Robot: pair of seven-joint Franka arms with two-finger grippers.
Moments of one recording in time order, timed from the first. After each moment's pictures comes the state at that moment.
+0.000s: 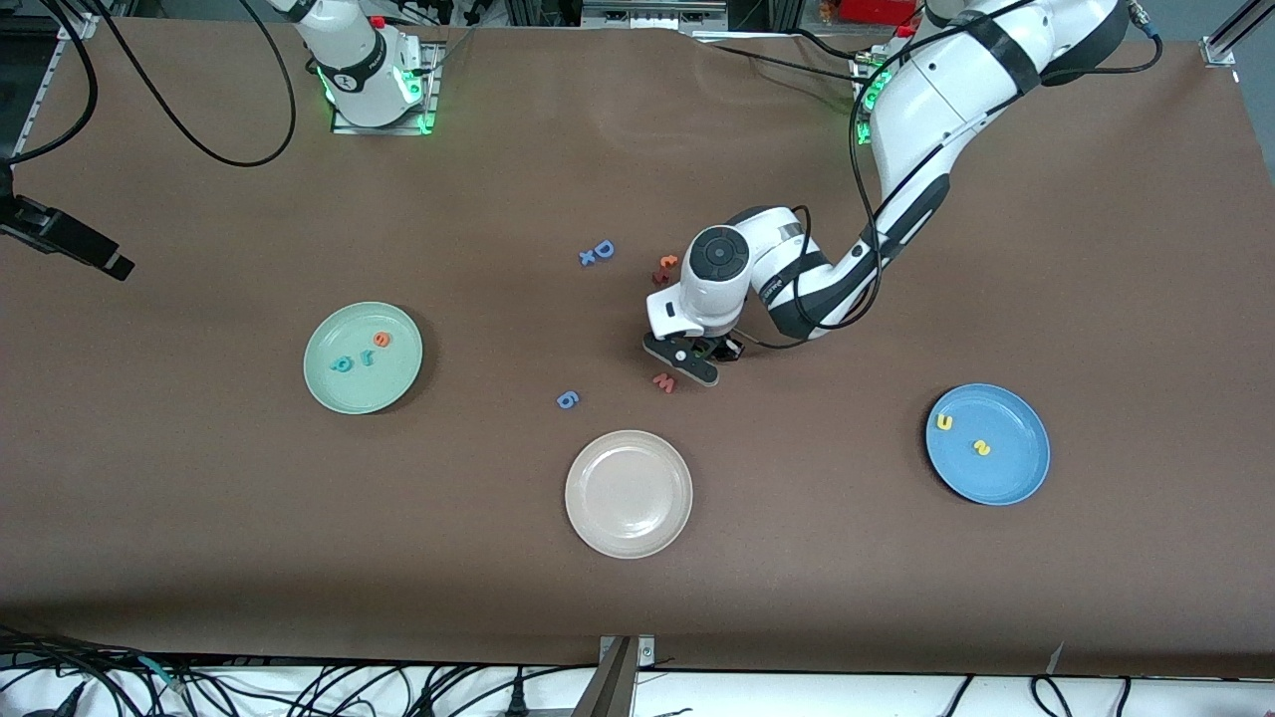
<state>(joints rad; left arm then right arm) -0.14 0.82 -0.60 -1.72 0.59 2.32 -0.49 -0.03 0.05 -0.03 -1.52 0.04 1.61 0.29</state>
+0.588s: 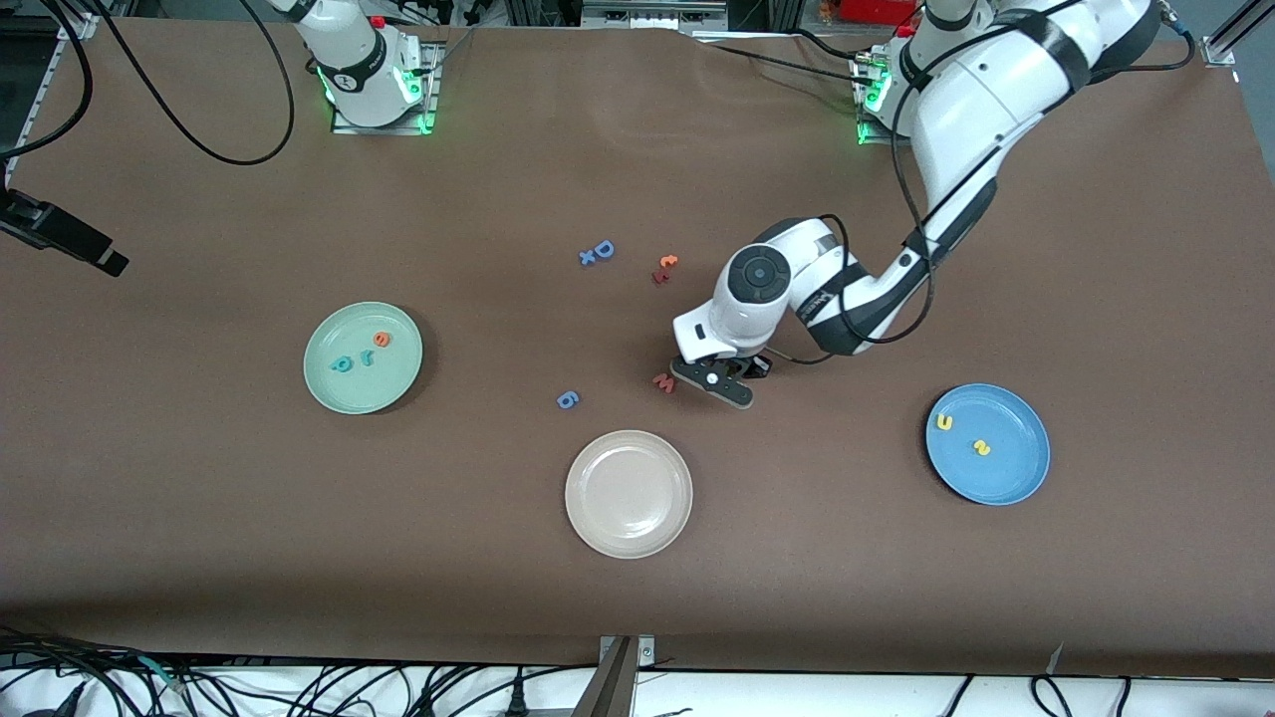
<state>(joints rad) 0.03 0.80 -0.72 -1.66 0.59 2.20 -0.45 -0.03 0.04 -0.03 -1.52 0.04 1.61 0.29</state>
